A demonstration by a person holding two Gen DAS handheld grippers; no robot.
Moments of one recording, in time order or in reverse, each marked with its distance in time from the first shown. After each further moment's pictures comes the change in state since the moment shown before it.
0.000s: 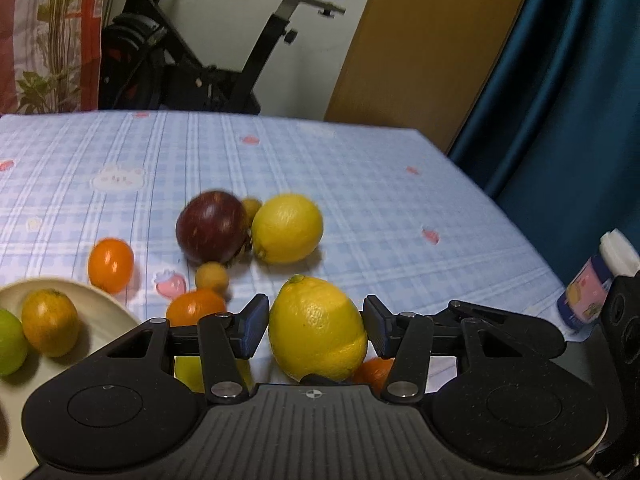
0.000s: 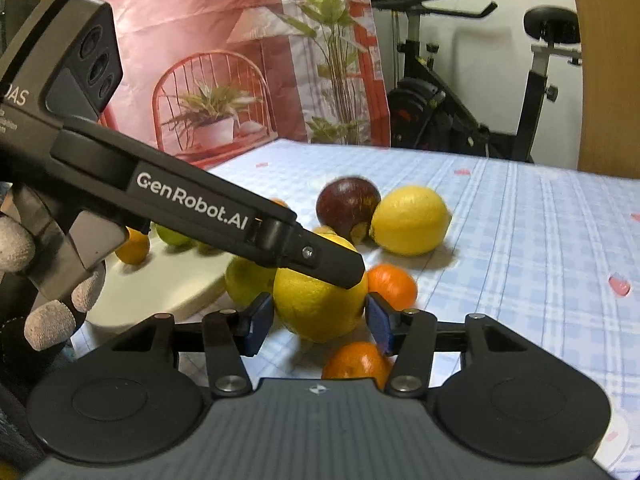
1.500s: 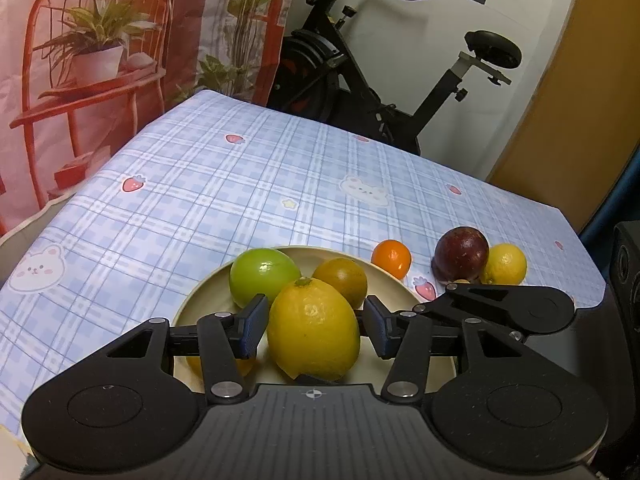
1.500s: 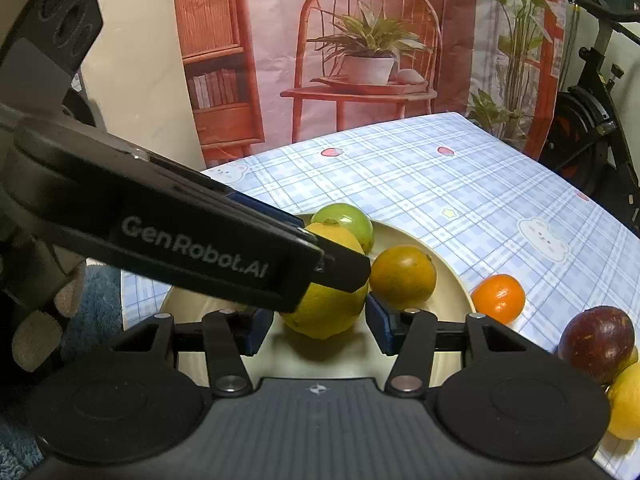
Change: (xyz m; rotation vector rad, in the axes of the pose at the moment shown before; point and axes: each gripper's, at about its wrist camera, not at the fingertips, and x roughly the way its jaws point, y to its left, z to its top) left arm -0.099 0.114 -0.031 -0.262 -0.094 0.356; right arm 0.135 0.132 0.052 -0.337 0.246 0.285
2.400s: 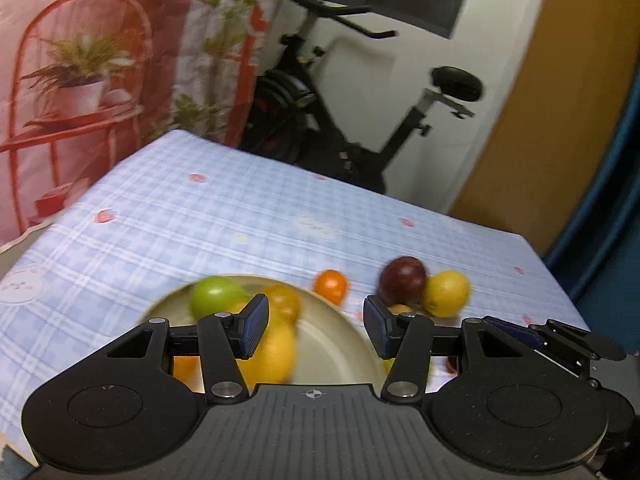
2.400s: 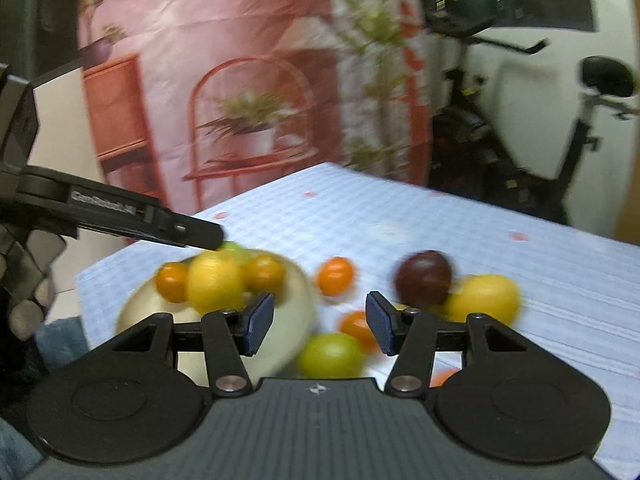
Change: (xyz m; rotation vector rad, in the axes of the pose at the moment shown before) left arm -0.027 -0.037 -0.010 0.026 -0.130 -0.088; right arm -0.128 -0.032 -0.069 0.239 -0.252 -0.303
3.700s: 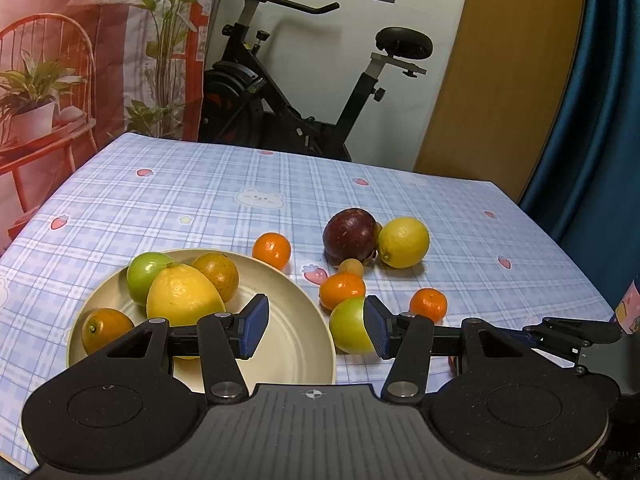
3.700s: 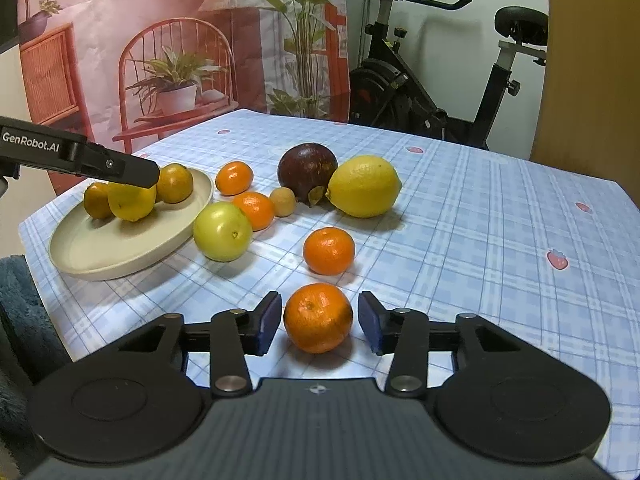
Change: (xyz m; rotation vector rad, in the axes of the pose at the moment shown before) left arm 0.011 -0.037 -0.026 0.148 0.051 -0.039; right arm -0.031 -0.036 -0.052 0.057 0.150 -0.147
